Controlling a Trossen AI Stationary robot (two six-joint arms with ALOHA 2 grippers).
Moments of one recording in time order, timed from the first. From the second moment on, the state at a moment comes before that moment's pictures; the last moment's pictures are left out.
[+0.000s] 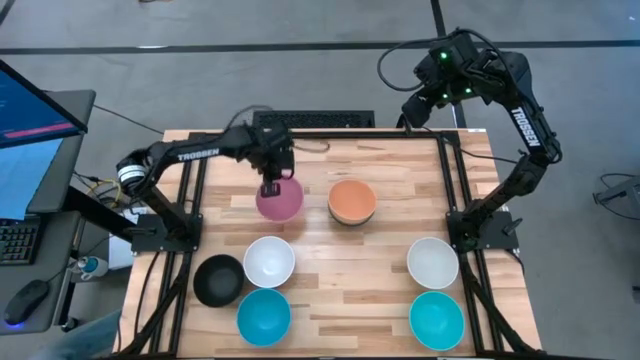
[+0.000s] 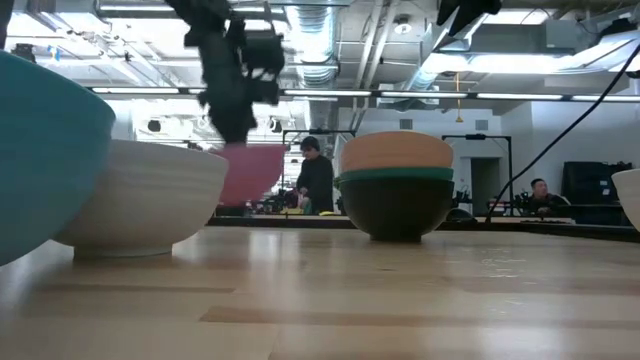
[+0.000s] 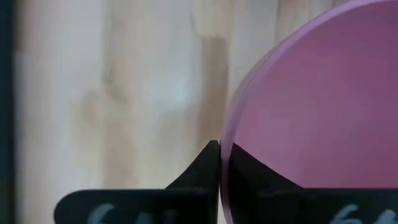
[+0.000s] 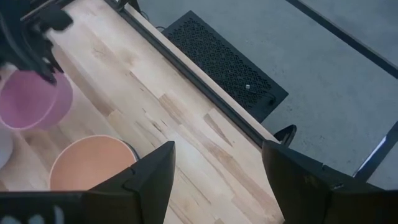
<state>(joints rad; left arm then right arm) 0.47 1.61 1.27 -0.91 0.07 0.38 -0.69 1.56 2.22 -1.57 0.03 0.00</state>
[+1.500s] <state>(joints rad) 0.30 2.28 2.34 -1.09 0.13 0.29 -0.73 1.56 2.22 -1.57 0.03 -0.03</state>
